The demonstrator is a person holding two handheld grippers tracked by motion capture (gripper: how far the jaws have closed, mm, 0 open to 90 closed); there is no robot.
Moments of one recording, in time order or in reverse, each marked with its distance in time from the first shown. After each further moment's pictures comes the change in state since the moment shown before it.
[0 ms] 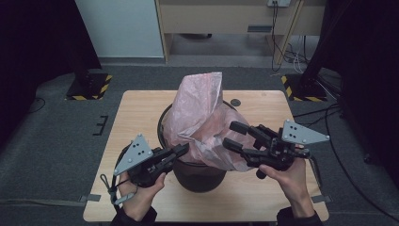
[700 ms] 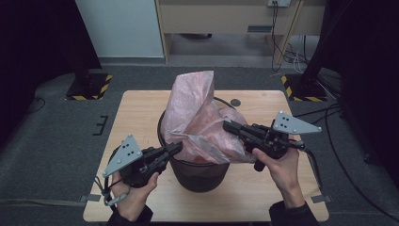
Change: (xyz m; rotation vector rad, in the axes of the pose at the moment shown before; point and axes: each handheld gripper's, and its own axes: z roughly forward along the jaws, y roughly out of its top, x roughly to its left) left arm 0.009 -0.001 -0.016 -0.053 0.004 -0.017; right arm -0.016 0.000 0.014 0.046 -0.090 0.005
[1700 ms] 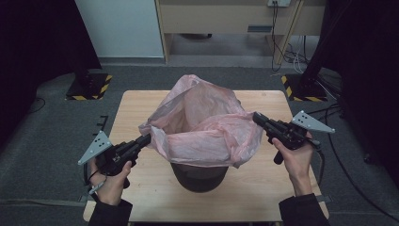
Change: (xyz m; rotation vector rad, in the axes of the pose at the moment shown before) left arm 0.080 -0.043 -0.029 -0.040 0.135 -0.130; right arm -0.077 -0.042 -0.042 0.033 -0.331 0.038
